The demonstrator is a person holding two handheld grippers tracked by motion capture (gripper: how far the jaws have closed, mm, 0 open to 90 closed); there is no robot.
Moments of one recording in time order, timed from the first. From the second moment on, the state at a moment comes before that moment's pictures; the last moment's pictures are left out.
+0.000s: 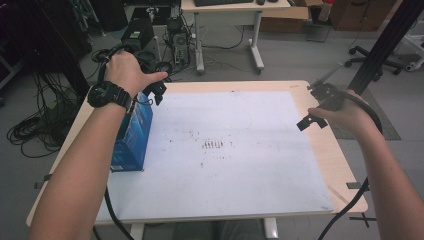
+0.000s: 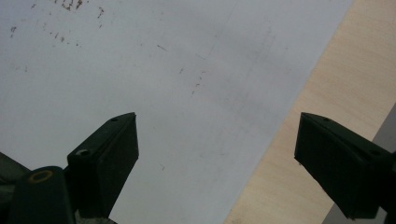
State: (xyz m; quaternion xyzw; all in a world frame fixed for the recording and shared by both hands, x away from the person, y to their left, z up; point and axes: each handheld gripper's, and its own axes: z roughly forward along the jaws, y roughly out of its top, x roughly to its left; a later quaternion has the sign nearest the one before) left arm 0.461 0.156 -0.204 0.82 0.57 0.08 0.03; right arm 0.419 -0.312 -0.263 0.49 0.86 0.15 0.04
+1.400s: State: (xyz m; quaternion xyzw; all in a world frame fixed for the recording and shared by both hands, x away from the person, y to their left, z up) left arm 0.463 0.096 -0.228 0.85 0.52 0.07 0.04; right arm 0.421 -0.318 -0.265 0.49 0.86 0.15 0.03
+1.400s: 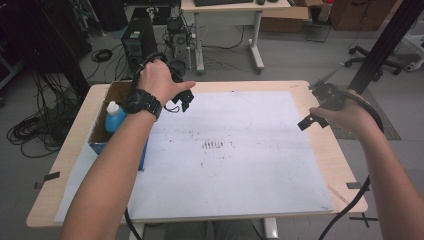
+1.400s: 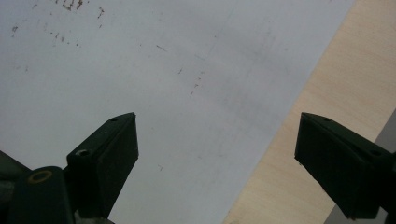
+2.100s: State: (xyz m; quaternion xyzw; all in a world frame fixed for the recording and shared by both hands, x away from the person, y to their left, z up) left arm 0.463 0.095 -0.234 0.85 0.52 0.06 0.03; right arm 0.421 -0.319 -0.269 0.49 0.86 0.15 0.03
